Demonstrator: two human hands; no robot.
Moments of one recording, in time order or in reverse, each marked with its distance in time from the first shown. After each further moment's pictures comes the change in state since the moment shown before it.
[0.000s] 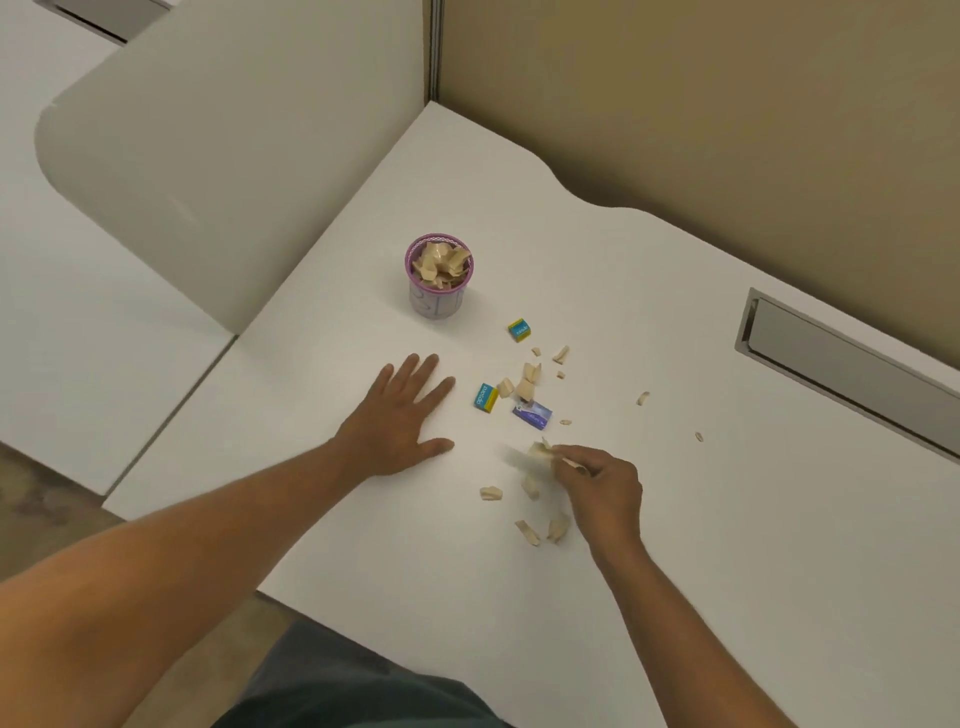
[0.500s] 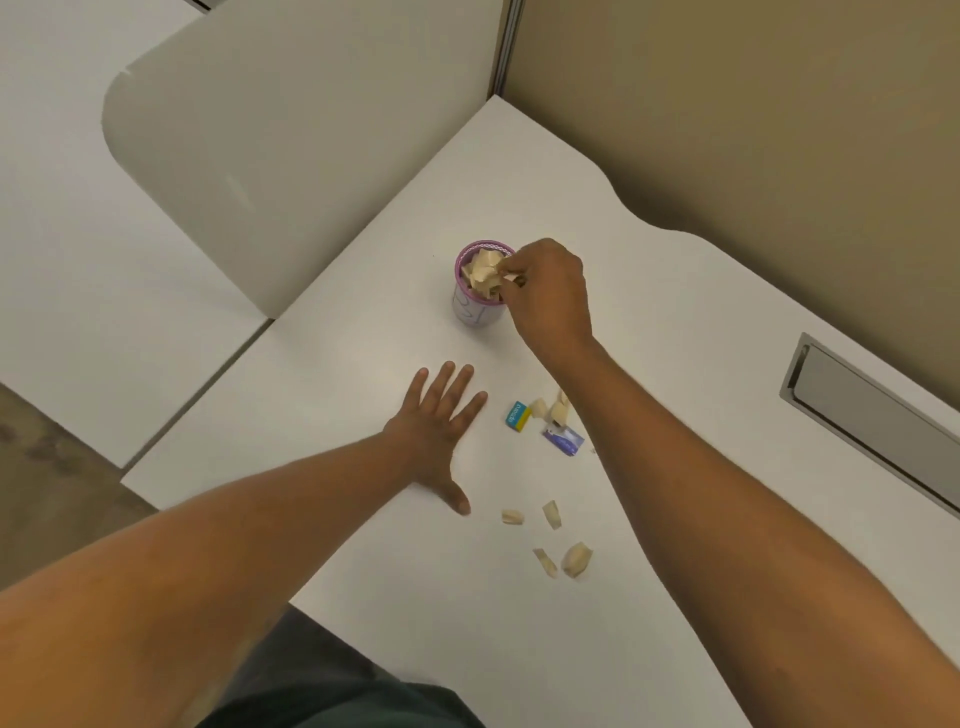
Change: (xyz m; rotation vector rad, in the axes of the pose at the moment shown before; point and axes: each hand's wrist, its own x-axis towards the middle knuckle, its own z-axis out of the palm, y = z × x) left_hand 0.020 0.003 0.006 0.141 -0.289 -0.051; right_hand 0.106 -0.208 0.119 -0.546 -0.079 -0.718
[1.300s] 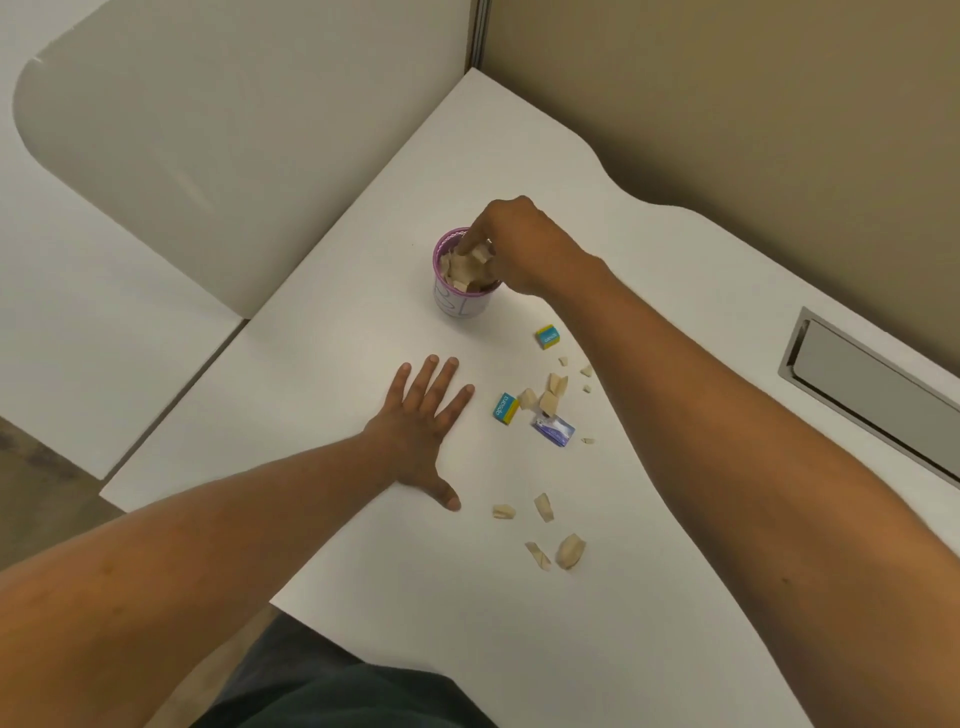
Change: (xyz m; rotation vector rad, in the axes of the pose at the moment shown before) left_hand -0.005 0.002 -0.005 0.026 -0.021 -0.021; right_hand 0.052 -0.012 -0.027 -0.282 -0.458 -0.201
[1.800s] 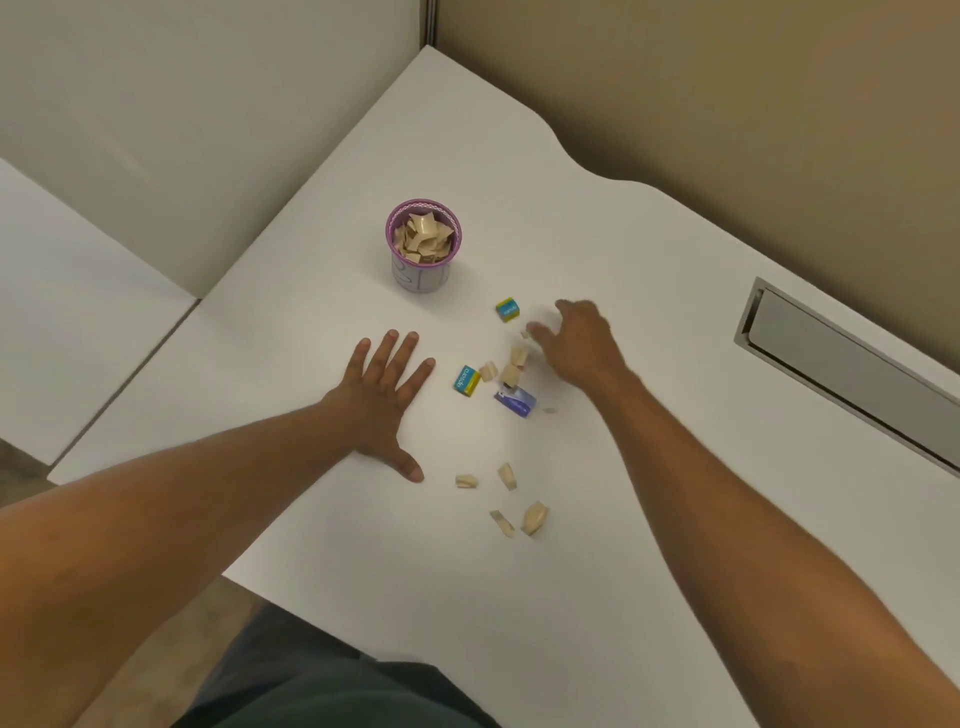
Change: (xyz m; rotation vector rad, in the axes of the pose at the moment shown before) left_hand 0.002 0.000 -0.001 -0.023 -0.009 -0.029; right_hand -0.116 0.117 0.102 0.240 0.058 0.525
